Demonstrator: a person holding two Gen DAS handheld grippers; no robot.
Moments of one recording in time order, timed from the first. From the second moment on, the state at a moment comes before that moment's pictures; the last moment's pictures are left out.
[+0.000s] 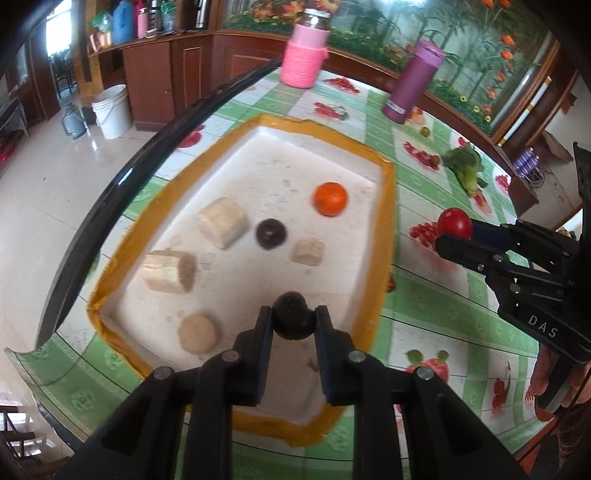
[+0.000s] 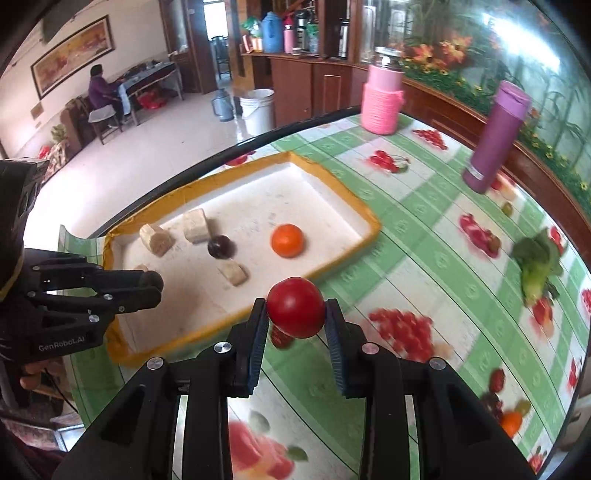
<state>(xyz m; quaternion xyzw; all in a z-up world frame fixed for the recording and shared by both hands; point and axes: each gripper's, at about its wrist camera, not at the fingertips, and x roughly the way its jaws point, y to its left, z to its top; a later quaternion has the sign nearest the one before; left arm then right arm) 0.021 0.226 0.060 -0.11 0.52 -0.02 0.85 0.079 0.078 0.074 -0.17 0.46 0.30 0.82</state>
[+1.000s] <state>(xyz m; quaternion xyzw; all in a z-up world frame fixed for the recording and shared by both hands) 0.049 0.259 0.018 -0.10 0.56 0.00 0.82 0.123 0.171 0.007 -0.24 0.48 0.35 0.77</state>
